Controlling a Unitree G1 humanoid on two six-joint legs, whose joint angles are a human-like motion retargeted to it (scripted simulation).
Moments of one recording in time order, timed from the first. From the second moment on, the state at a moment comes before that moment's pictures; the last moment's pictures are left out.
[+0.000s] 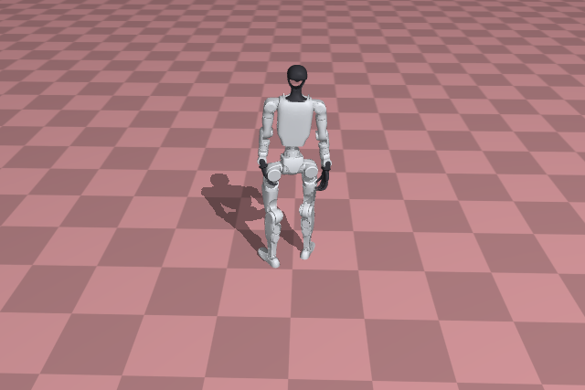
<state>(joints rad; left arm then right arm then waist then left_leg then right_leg) -0.03 0.07 0.21 1.61 0.26 0.25 -0.44 0.07 -0.17 -0.09 1.54 -0.47 0.20 0.31 -0.14 0.06 -0.11 0.00 0.10 0.43 -0.01 -0.19 -0.13 -0.07 -0.12 -0.55 0.01 0.02 0.10</state>
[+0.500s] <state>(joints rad) 0.01 0.13 0.25 1.56 0.33 0.26 -0.45 0.13 -0.20 -0.11 1.60 -0.44 0.21 0.30 0.01 0.01 -0.12 -0.15 0.02 0.20 0.03 -0.12 -0.13 0.05 -0.16 -0.80 0.00 -0.06 0.13</state>
